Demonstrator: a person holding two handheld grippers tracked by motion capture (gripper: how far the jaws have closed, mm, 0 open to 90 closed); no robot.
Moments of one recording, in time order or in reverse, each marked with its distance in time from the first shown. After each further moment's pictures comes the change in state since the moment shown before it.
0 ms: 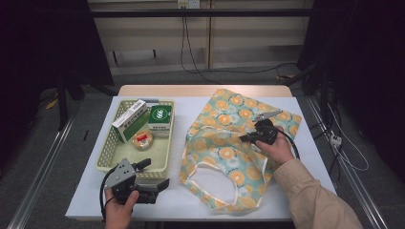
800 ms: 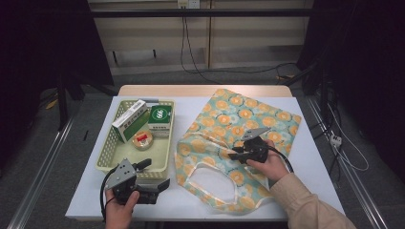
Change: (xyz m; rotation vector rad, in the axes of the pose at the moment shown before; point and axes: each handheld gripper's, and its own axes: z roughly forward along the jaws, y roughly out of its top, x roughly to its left) left arm -0.003 0.001 0.000 0.001 0.000 0.005; right arm 0.054 -0.019 0.005 0.022 0.070 -0.127
